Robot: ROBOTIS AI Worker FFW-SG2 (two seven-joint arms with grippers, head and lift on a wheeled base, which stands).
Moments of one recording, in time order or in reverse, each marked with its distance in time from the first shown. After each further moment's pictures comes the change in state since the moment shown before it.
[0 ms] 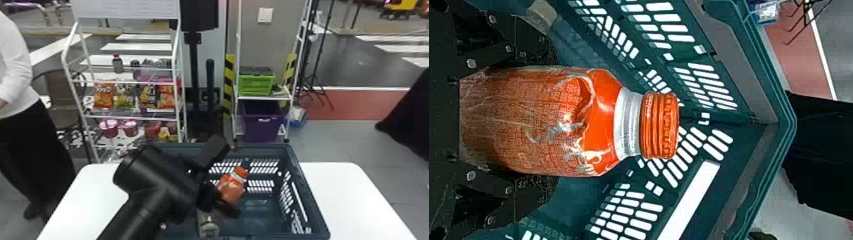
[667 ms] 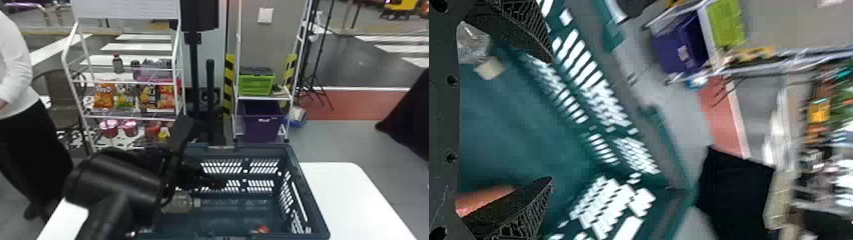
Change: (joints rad) left arm 0.156 -0.023 0.240 -0.252 0.044 -0.127 0.197; right arm 0.012 0.006 0.006 -0.003 -0.001 -0.013 0.000
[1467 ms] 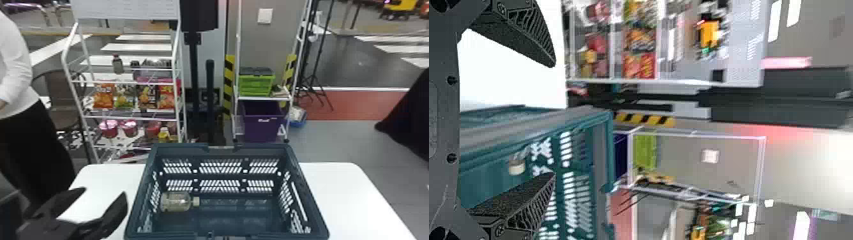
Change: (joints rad) left arm 0.863 0.001 0.516 -0.712 0.376 -0.434 0.327; right arm 0.077 0.000 -0.002 -0.079 0.006 -0.123 0.063
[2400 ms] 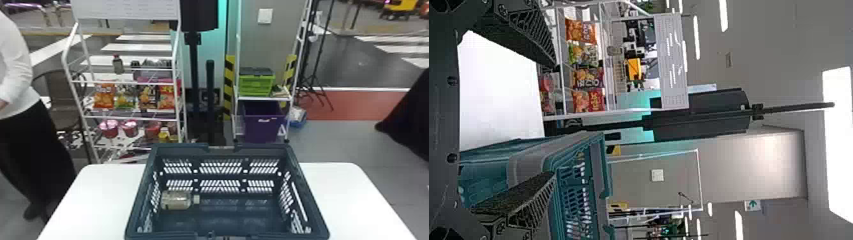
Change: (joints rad) left arm 0.488 -0.043 -0.086 0.342 -0.126 -1.105 0.130; right arm 0.041 -0.004 -0.050 -0.040 0.013 0.069 0.108
